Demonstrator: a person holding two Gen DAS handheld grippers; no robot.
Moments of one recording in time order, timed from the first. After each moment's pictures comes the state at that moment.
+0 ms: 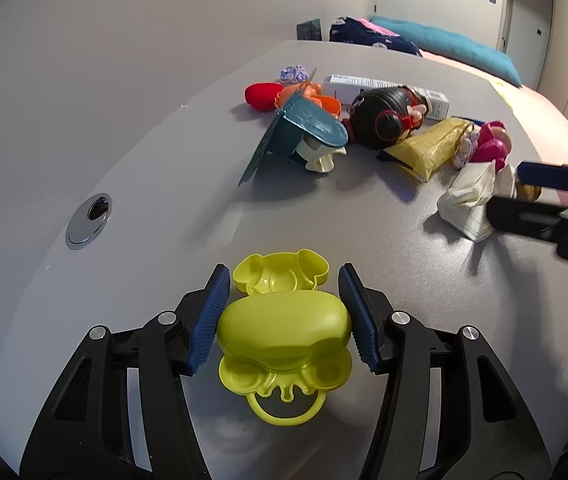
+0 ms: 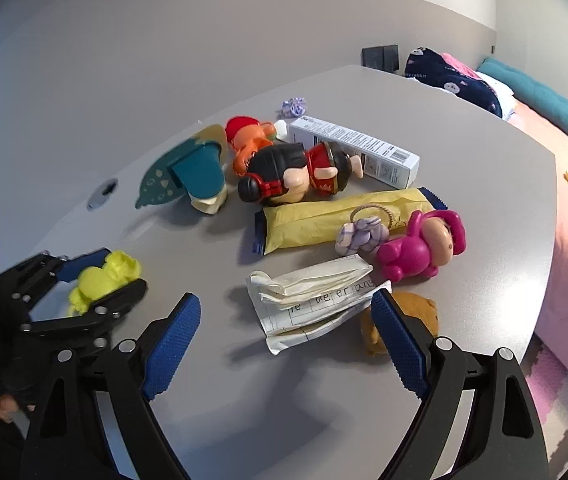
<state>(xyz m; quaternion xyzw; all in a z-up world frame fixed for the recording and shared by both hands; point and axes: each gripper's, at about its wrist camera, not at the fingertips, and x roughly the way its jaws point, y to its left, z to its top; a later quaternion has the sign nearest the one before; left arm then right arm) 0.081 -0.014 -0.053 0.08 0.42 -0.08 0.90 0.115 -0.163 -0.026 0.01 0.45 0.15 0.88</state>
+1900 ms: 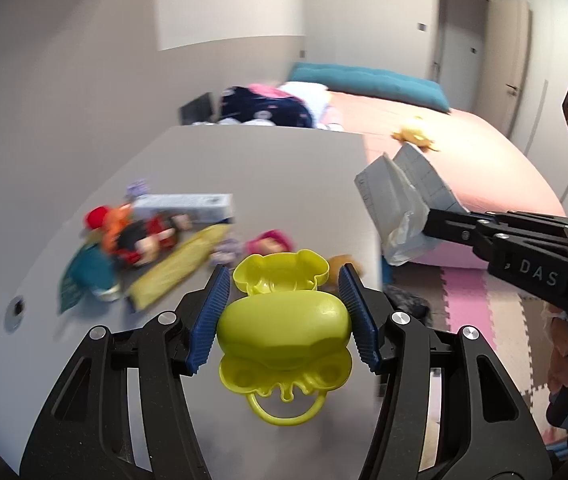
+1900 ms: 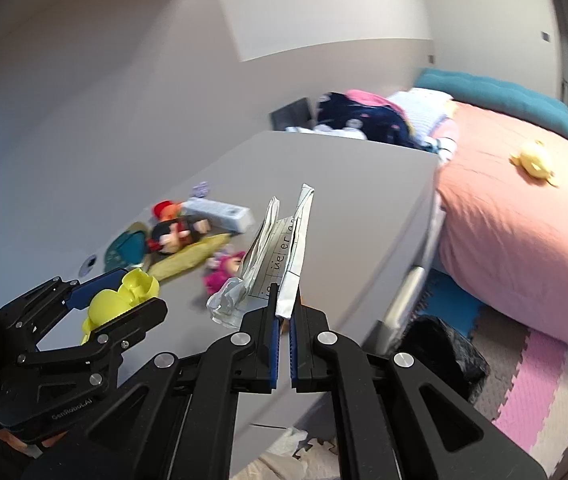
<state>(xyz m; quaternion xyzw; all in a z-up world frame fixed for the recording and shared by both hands) 0.055 -0.212 0.027 0.08 0.35 -0.19 0.91 0.058 -0.353 0.035 0.10 0.37 0.09 0.92</state>
